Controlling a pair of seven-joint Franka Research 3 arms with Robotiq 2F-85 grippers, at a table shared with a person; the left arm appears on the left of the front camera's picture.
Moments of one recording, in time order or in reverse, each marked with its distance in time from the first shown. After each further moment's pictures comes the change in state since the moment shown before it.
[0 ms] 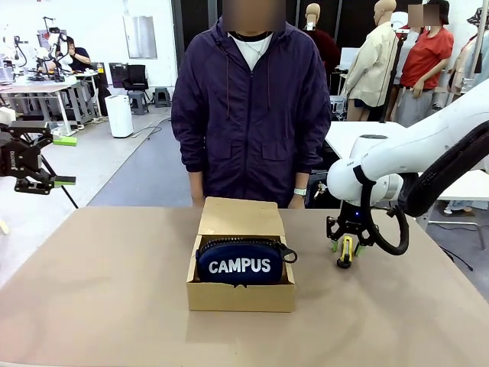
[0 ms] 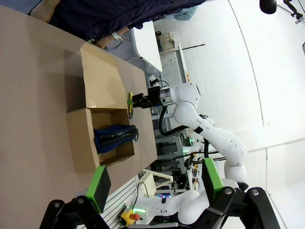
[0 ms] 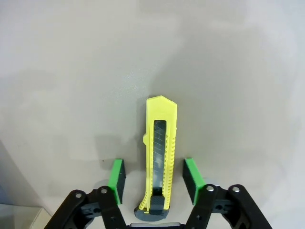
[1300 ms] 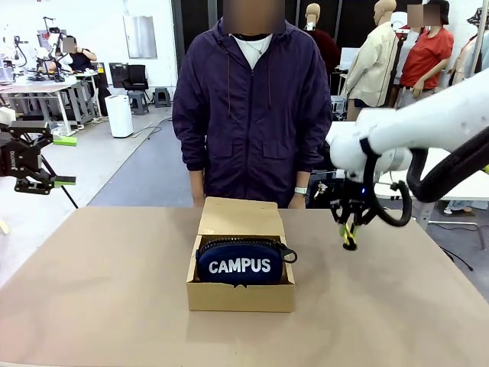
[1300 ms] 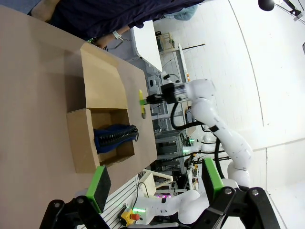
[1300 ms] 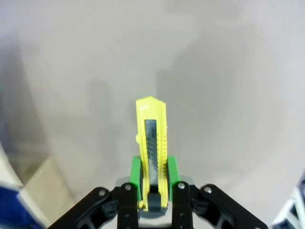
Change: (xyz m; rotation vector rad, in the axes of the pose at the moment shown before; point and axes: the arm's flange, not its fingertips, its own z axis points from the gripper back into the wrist) left arm 0.000 0.000 0.000 0.000 0.000 0.000; right arm -0.006 0.007 0.085 0.023 0.044 0.241
